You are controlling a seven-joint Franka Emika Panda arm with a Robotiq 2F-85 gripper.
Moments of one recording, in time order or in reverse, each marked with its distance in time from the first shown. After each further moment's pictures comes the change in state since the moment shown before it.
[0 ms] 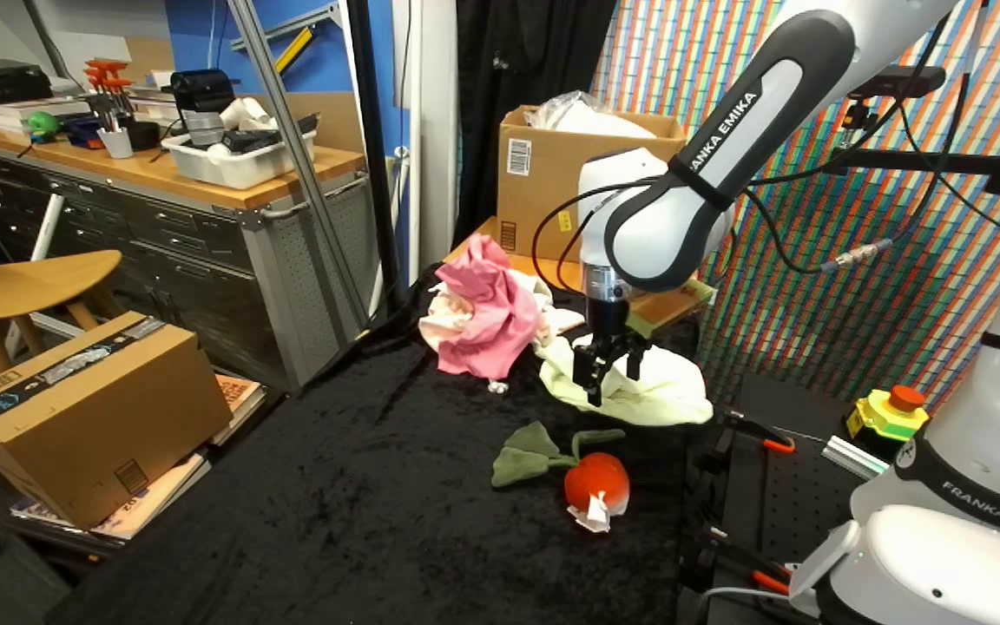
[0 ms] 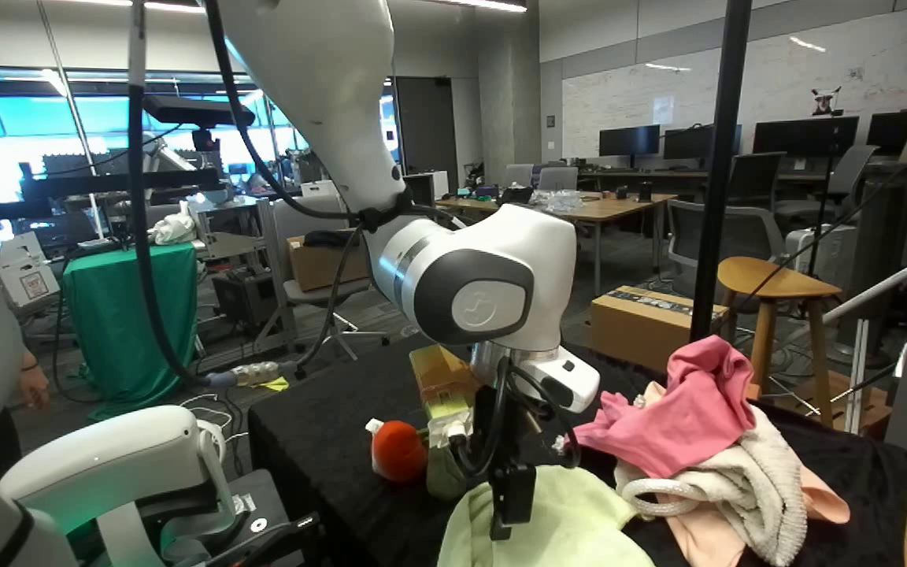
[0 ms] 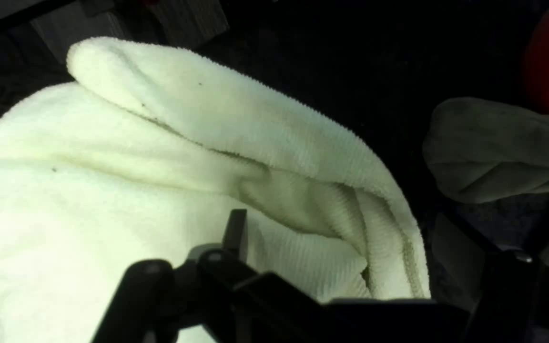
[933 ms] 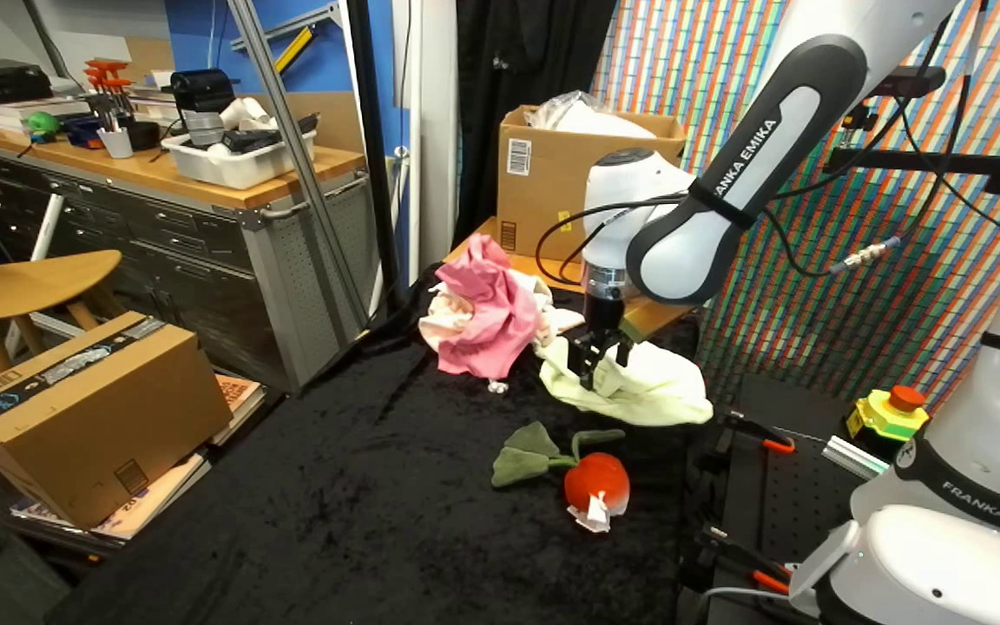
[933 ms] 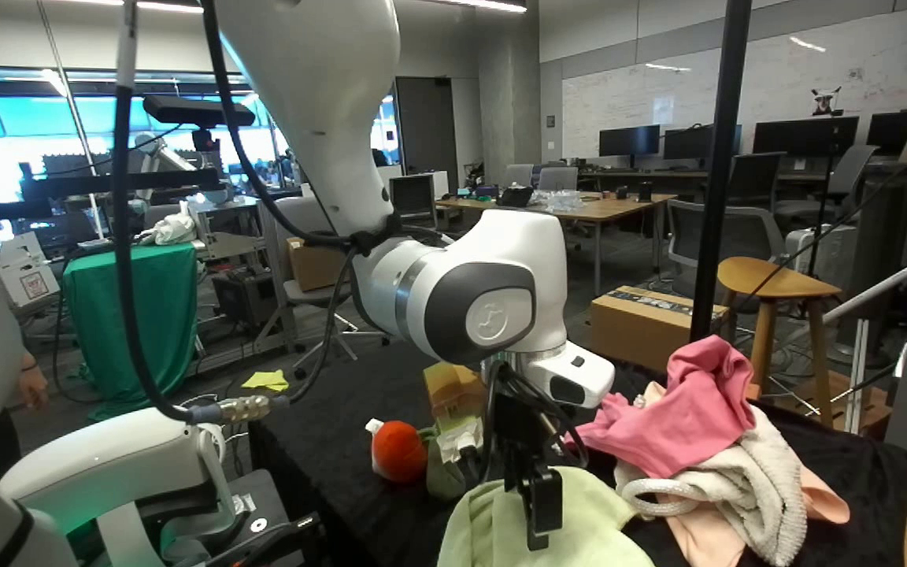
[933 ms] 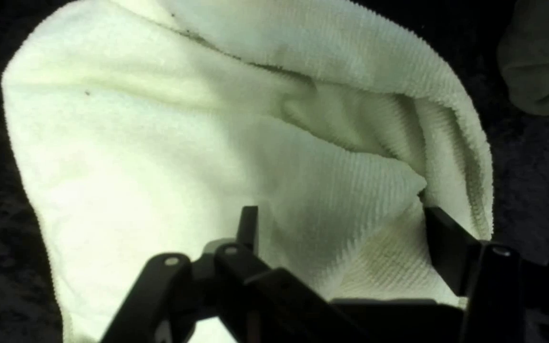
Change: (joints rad) arm 0.002 0.017 -0.045 -0.023 -0.235 0.174 0.216
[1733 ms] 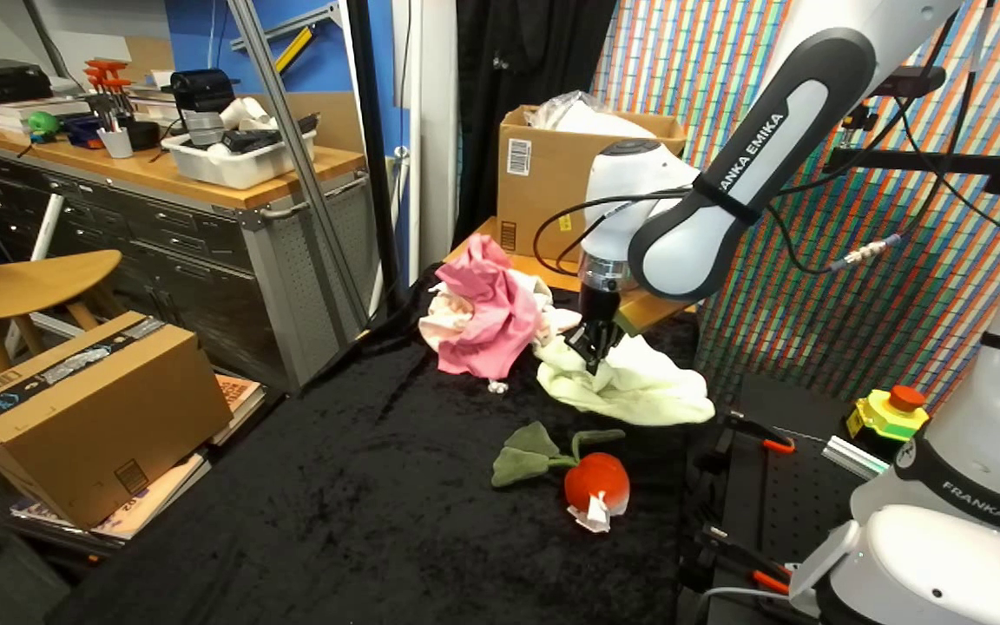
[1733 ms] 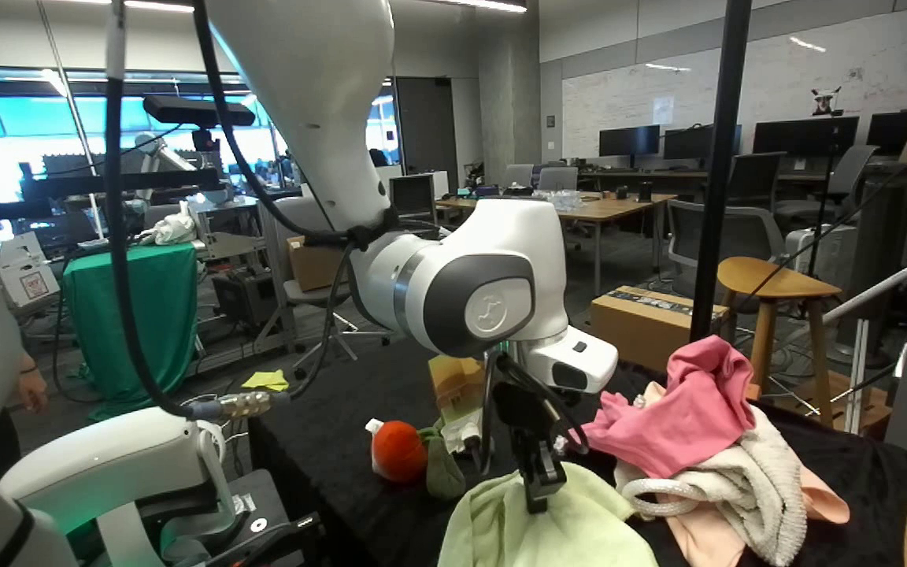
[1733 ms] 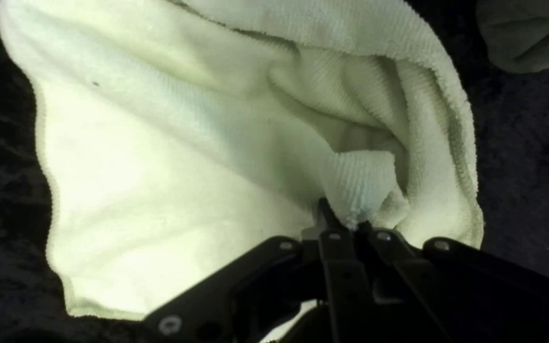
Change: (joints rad) arm 0.005 -0.021 -0.004 -0.003 -0.006 0.051 0.020
